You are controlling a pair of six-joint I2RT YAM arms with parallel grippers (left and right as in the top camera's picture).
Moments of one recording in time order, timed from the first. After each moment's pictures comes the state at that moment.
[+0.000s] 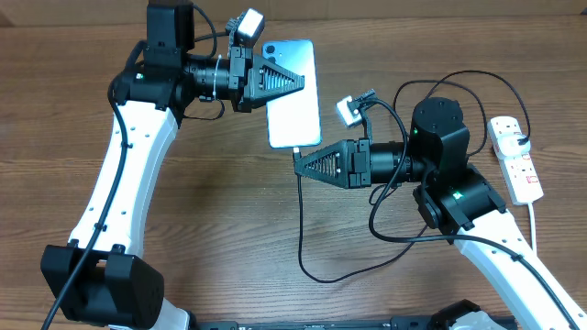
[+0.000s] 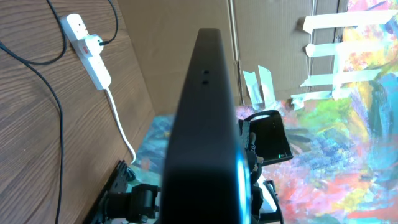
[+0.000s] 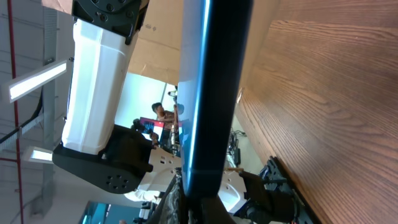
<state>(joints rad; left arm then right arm) -0.15 1.72 1.64 -0.62 1.45 -0.68 0.41 1.22 0.98 0.00 -1.14 1.01</state>
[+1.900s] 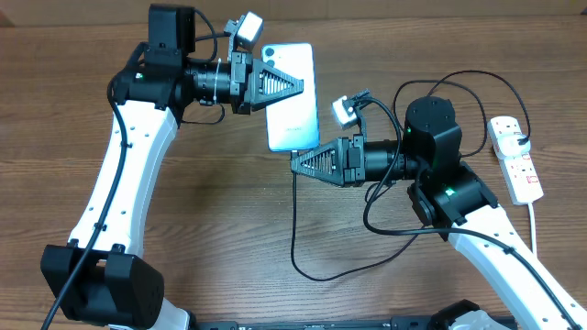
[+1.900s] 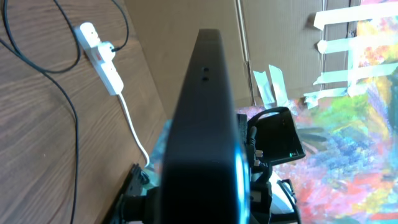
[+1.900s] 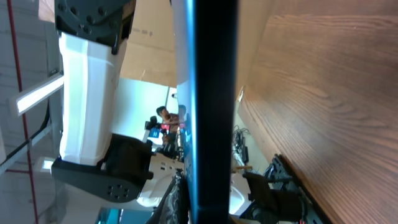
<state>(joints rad) -0.15 1.72 1.65 -0.74 1.42 -0.53 0.42 1.25 0.97 0.06 -1.12 1.09</state>
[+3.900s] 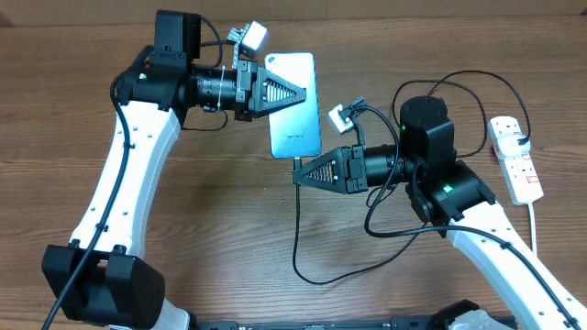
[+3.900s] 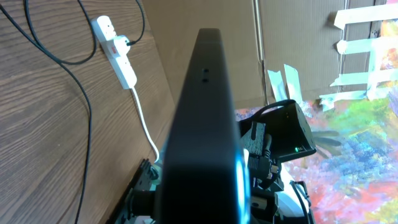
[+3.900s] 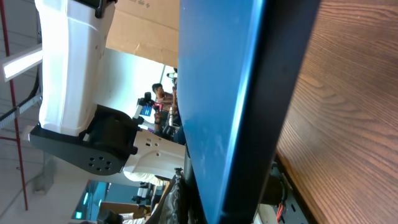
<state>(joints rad) -0.16 1.72 1.64 -0.81 1.36 -0.46 0.41 1.27 0.96 -0.04 -1.22 0.89</state>
